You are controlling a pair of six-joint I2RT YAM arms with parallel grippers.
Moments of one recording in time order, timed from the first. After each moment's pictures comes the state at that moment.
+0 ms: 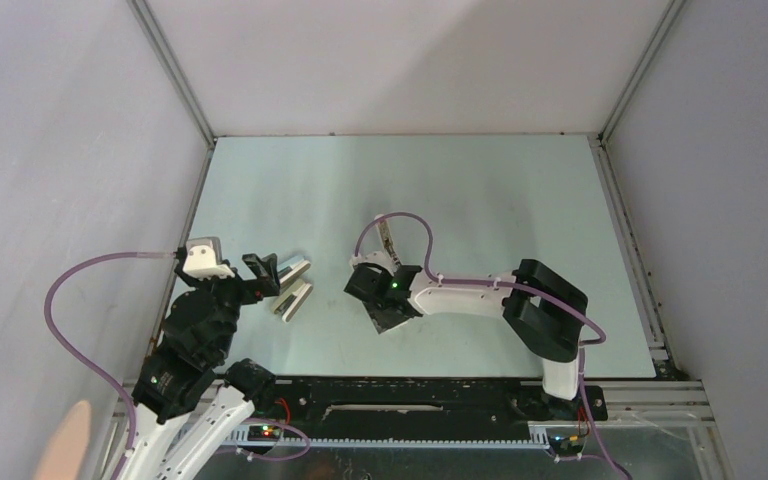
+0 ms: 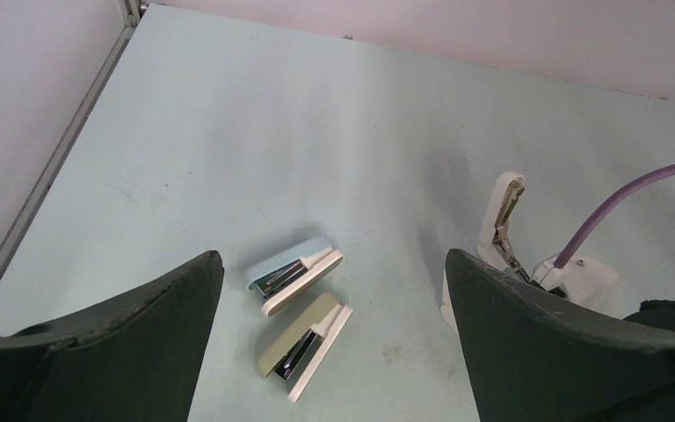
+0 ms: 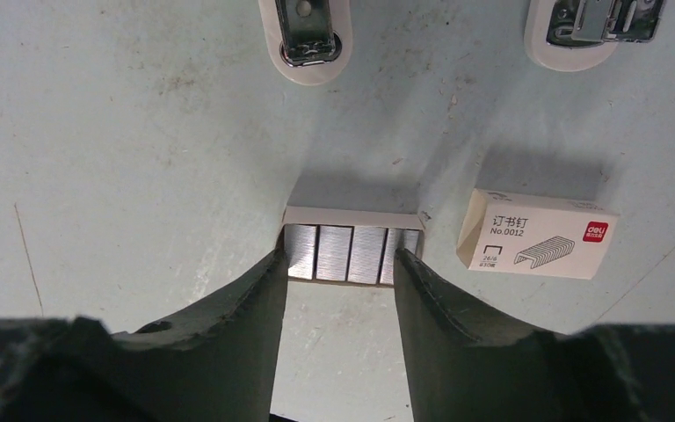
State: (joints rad) left arm -0.51 0.27 0.73 -0.61 -0.50 -0.26; right arm 1.15 1.90 1.27 -0.62 0.27 0.62
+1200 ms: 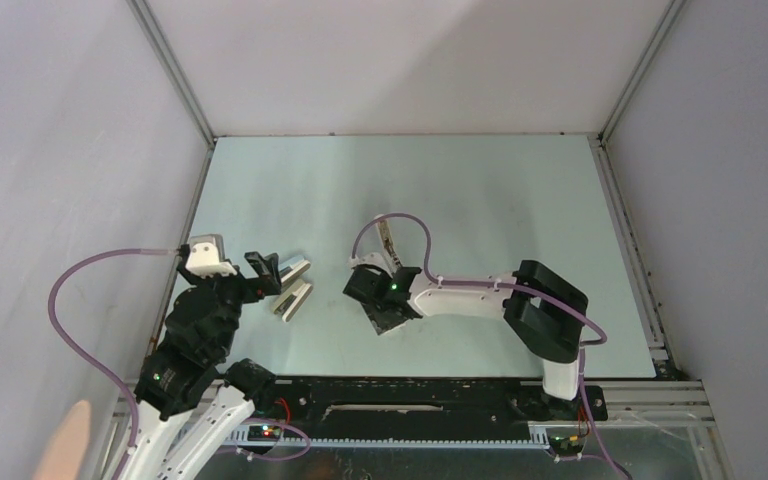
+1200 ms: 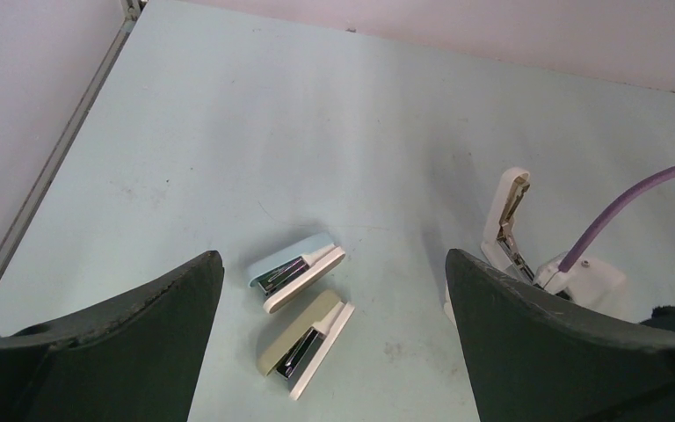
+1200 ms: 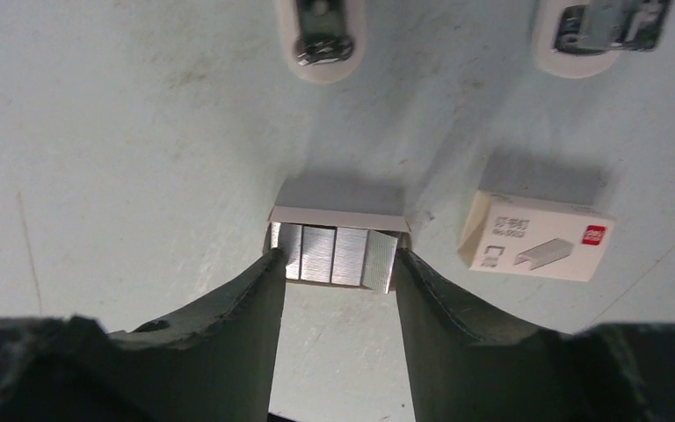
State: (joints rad) left arm -0.49 0.29 0.73 -0.61 -0.48 -0.26; right arm 1.15 1.89 1.27 -0.61 0.26 0.60
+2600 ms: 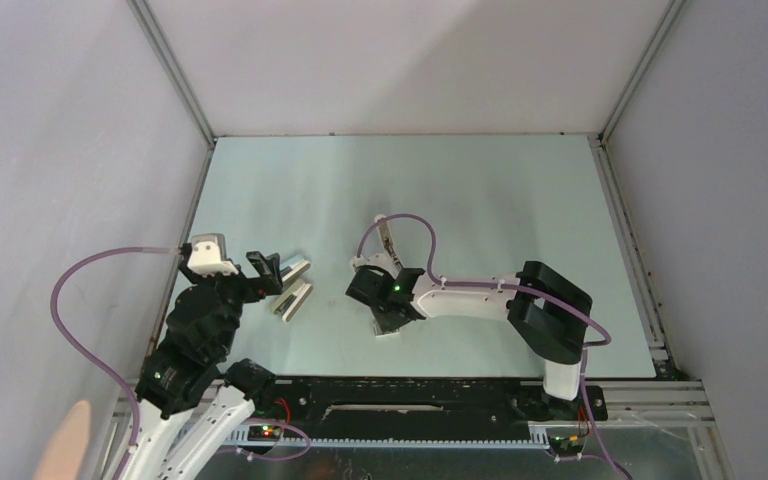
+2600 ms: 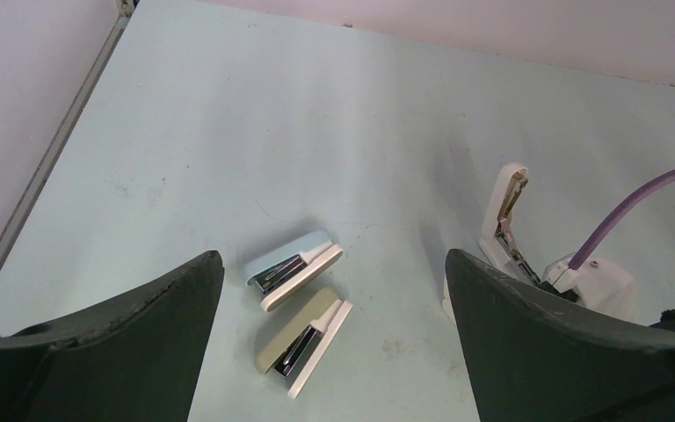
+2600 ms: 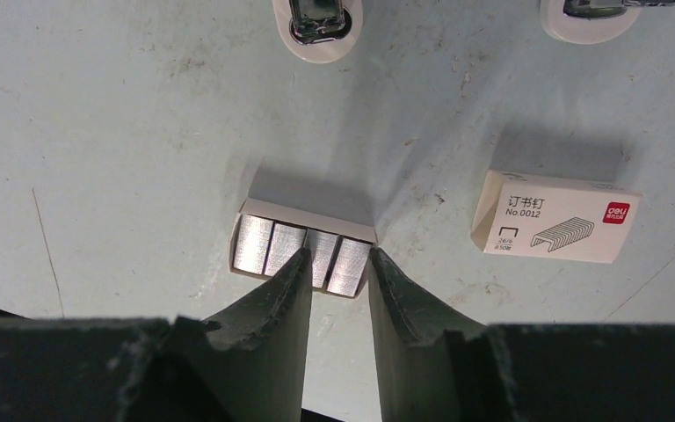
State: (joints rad) left arm -0.48 0.30 0.73 -0.61 -0.47 -0.26; right arm 1.16 1.87 1.25 -0.61 0.26 0.66
